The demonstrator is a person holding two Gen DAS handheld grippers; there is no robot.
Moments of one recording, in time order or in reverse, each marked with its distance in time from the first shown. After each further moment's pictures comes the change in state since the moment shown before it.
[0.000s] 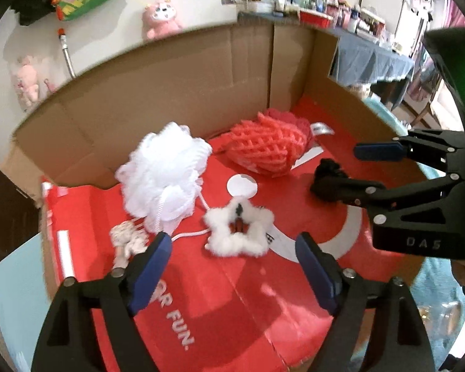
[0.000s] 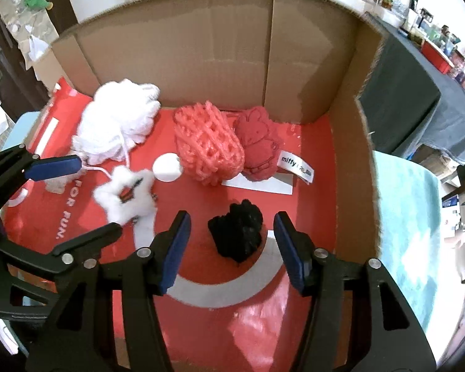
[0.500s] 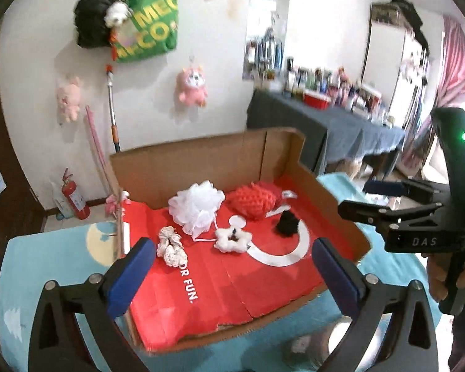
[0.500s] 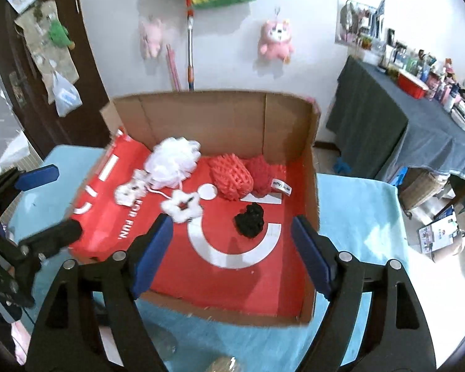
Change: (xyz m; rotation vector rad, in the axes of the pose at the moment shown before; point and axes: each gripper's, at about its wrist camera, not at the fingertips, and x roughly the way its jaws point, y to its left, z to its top) left arm -0.148 -0.008 -0.051 -0.145 -0.338 -0.004; right arm -0.137 0.014 -0.042 0.027 -0.249 0.035
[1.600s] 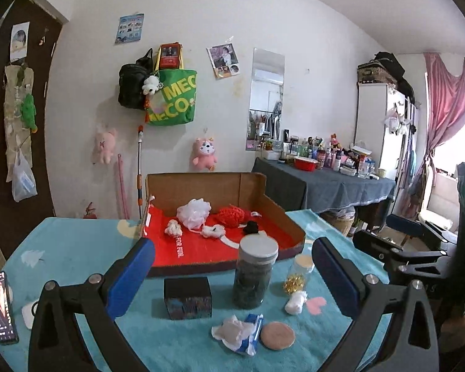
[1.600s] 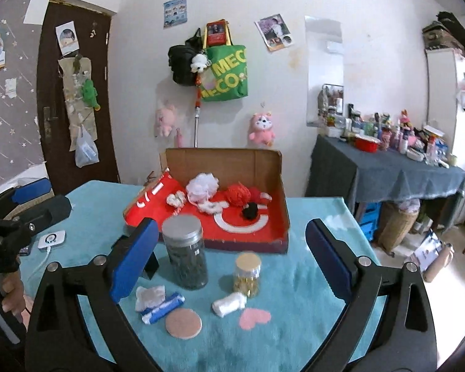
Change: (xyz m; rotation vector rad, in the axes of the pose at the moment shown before) left arm -0.172 -0.081 -0.154 -0.027 -0.374 0.074; right arm -0.171 0.053 -0.189 -0.006 -0.446 -0.098
